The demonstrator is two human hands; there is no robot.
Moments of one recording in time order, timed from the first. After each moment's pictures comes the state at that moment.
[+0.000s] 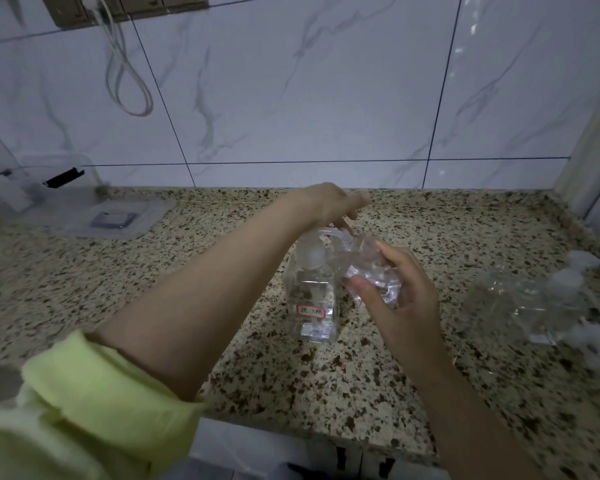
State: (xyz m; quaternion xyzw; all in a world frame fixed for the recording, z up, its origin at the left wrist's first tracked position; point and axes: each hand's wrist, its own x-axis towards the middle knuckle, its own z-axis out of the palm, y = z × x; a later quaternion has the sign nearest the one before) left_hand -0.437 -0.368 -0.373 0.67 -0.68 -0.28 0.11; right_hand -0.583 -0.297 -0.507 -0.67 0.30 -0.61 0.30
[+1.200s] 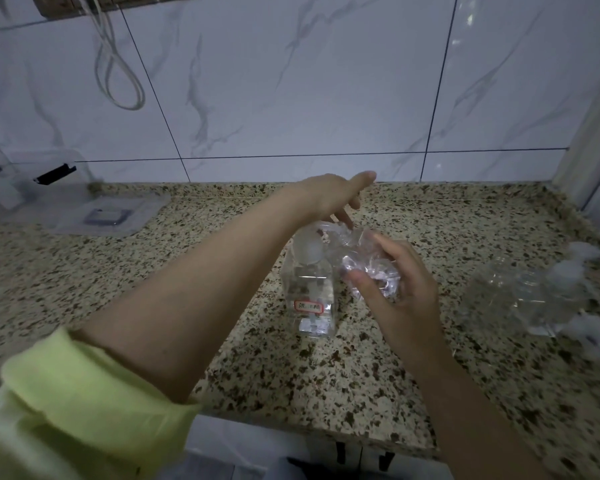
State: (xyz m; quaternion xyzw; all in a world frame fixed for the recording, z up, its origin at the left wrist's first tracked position) left_hand -0.443 -0.364 -0.369 0.66 -0.68 -0.29 0.13; right_hand -0.584 -0.299 -0.510 -0.68 0.31 -0.60 0.29
